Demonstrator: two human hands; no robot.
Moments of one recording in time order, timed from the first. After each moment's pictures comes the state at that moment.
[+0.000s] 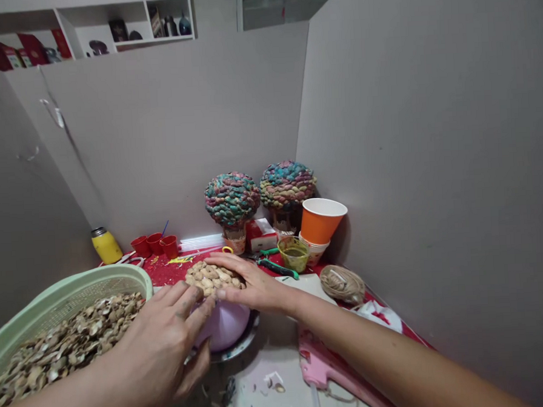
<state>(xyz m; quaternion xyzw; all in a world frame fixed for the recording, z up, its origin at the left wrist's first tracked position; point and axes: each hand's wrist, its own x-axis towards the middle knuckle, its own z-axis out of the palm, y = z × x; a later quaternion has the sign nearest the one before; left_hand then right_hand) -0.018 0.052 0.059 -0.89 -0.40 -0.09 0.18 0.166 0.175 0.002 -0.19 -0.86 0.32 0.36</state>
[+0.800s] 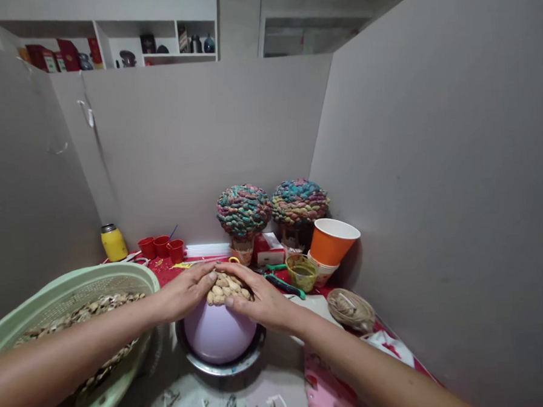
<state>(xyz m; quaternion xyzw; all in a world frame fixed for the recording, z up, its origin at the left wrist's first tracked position) -0.038 0.131 0.046 -0.81 -0.50 -0.25 -0.19 0.162 0.169 0.004 -0.19 -0.85 0.31 0.38</state>
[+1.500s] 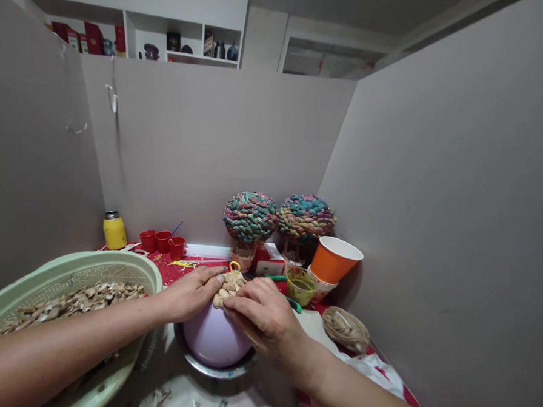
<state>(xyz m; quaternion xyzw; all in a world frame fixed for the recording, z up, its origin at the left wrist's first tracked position) -0.036 0.131 0.029 -0.79 -0.50 -0.29 -0.21 0.161 0.131 0.008 -0.15 -0.90 -0.04 0.42</state>
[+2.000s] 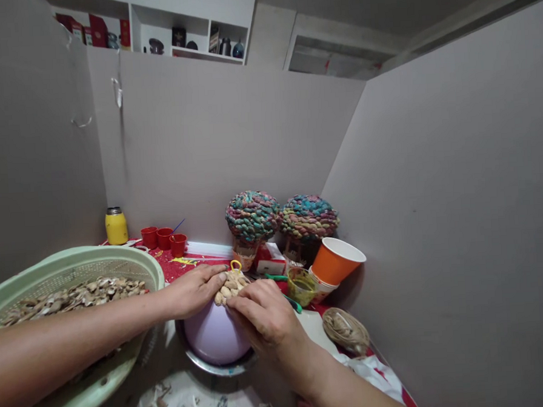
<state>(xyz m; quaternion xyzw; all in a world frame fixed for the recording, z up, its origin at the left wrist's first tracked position) -0.035 0.130 0.027 -0.79 -0.49 -0.30 -0.21 0.159 0.125 0.006 -0.17 -0.90 -0.06 0.40</state>
